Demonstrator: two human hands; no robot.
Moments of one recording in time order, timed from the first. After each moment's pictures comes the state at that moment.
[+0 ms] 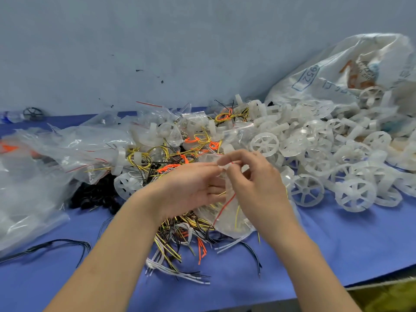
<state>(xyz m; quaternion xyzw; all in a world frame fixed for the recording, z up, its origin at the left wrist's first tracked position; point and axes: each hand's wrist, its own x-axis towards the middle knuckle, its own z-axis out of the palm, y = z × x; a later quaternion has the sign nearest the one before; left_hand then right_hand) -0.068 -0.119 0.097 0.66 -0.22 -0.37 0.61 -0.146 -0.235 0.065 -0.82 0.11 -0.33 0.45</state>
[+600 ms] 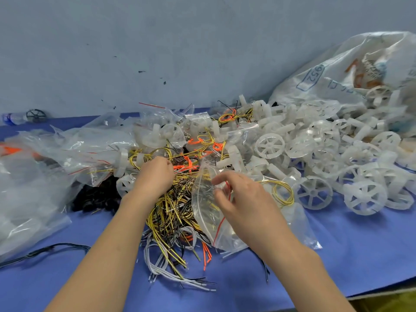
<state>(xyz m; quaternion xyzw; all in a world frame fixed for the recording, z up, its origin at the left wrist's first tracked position) 0.042 -0.093 0.041 0.96 -0.16 0.03 0.21 -0.141 -0.222 0.045 -0.93 0.10 -0.20 0.30</state>
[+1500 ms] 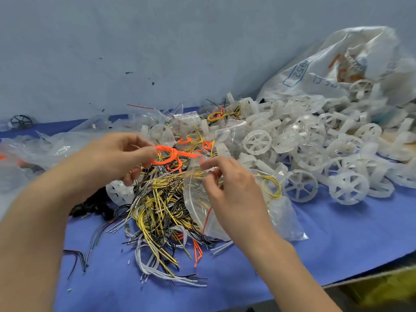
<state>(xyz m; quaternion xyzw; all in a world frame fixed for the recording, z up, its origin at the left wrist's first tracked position) -0.013 -0.046 0.128 0.84 -0.25 -0.11 0.47 -0.140 -0.213 0.052 -0.87 0.13 -0.31 0.36</state>
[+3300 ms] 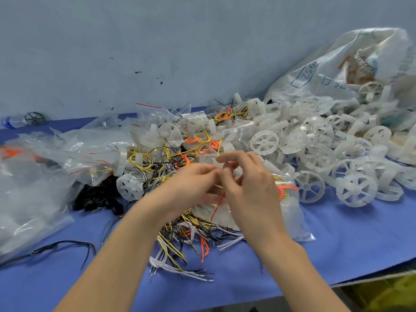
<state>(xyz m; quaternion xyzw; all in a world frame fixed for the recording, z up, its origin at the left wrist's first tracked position) -0.052 -0.119 0.067 0.72 -0.32 -0.28 0.55 -0.144 -0.216 0.051 -0.82 0.13 -0.40 0.38</state>
